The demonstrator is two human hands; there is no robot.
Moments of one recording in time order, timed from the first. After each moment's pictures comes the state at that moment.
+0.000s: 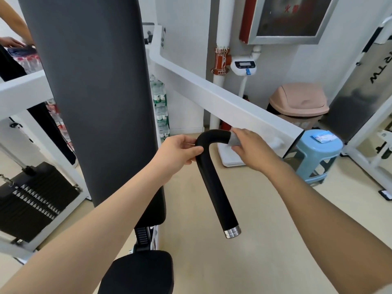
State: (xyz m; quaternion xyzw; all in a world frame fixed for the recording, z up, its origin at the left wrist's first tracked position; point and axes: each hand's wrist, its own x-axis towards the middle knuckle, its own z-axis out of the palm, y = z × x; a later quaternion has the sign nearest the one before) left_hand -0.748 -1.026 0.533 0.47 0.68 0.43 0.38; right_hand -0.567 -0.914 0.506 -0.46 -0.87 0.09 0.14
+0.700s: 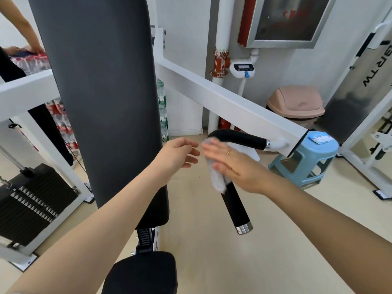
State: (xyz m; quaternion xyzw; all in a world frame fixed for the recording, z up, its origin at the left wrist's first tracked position) left_hand -0.772 -1.032 0.523 0.43 0.67 0.44 0.42; right_hand -0.595 -0.983 0.515 -0.24 -0.94 0.21 0.13
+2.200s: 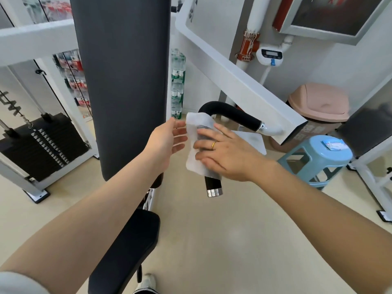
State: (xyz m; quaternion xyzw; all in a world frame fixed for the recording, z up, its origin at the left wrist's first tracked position) left_hand -0.714 -1.076 0.510 0.16 0.63 0.62 0.44; right_hand -0.561 -0.997 0.507 -0.06 -0.99 -0.12 0.04
